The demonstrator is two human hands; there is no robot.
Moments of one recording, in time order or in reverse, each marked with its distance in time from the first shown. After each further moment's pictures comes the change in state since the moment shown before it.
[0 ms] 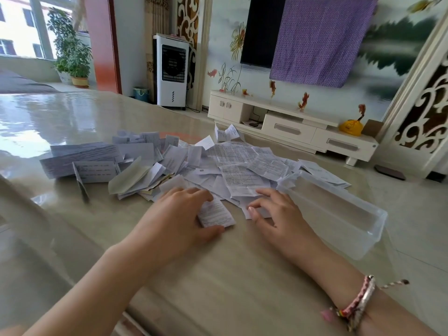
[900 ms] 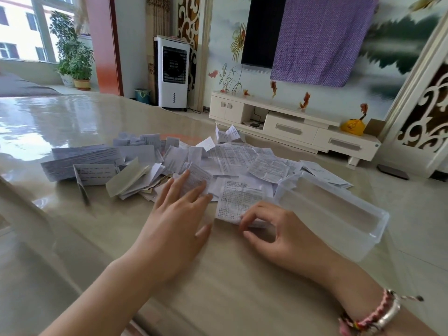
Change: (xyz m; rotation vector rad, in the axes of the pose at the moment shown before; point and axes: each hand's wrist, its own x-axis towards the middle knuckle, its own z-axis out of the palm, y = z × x) left_hand -0.006 -0.009 0.020 0.123 0.215 0.112; right_hand -0.015 -0.012 -0.016 0.279 -0.091 -0.259
